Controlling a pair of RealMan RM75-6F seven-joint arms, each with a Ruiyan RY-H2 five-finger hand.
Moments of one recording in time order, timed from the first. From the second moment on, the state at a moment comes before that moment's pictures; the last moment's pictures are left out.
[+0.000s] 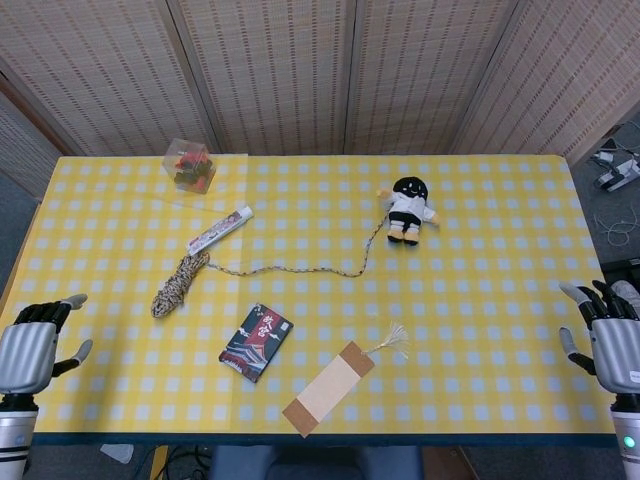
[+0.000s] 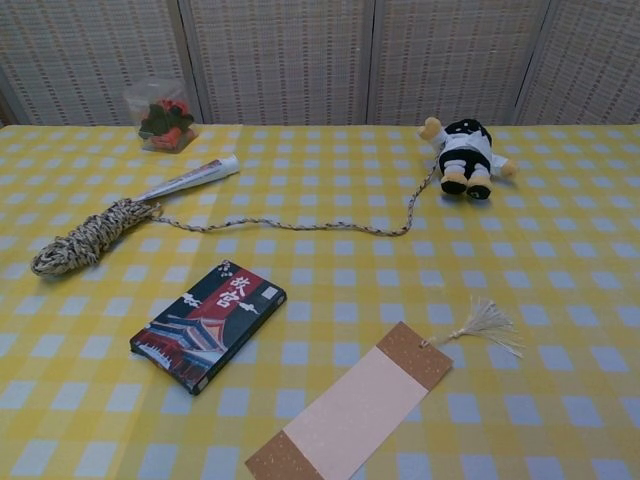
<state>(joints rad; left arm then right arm) -0.15 -1.15 -0.10 -1.68 1.42 1.45 0.20 0.06 -1.10 0.09 -1.59 -1.47 1.51 -0.07</state>
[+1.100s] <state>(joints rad) -0.57 -1.45 -0.27 -1.57 0.78 1.13 0.70 0.06 -1.01 0.14 -1.64 -1.45 1.56 -0.09</state>
